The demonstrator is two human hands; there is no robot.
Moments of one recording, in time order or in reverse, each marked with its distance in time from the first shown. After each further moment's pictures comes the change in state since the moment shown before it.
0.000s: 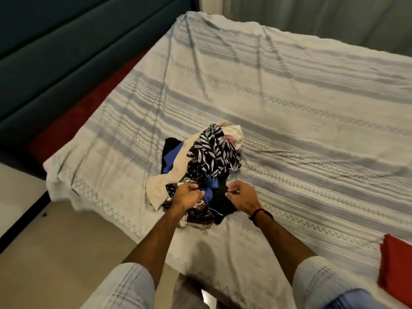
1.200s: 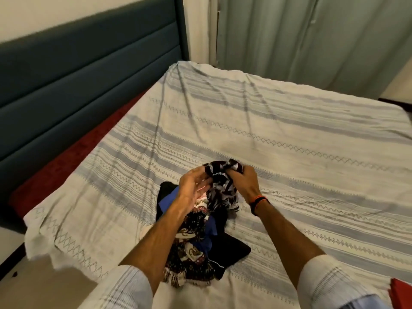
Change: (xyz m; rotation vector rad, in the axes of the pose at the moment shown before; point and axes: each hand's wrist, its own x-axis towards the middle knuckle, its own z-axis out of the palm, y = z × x) left_hand 0.037 0.164 -0.041 -0.677 -0.230 0.188; right_hand 0.080 -0.151 -0.083 0.416 0.276 -0.200
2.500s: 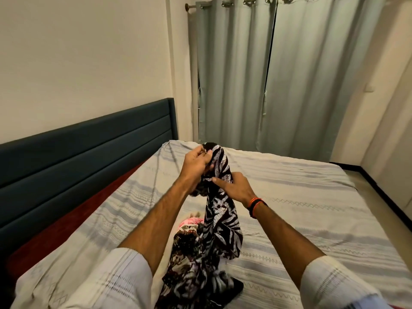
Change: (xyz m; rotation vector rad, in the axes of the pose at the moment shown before) left_hand -0.225 0.140 0.077 0.170 -0.280 0.646; right_hand -0.151 -0.157 -0.064 -0.231 0.017 -0.336
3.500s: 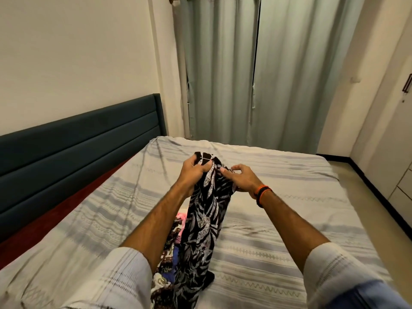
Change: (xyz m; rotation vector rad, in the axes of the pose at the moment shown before) left_hand -0.016 -0.057 0.122 0.097 0.009 -0.146; right_hand -0.014 0.077 -0.139 0.191 -0.034 0.307
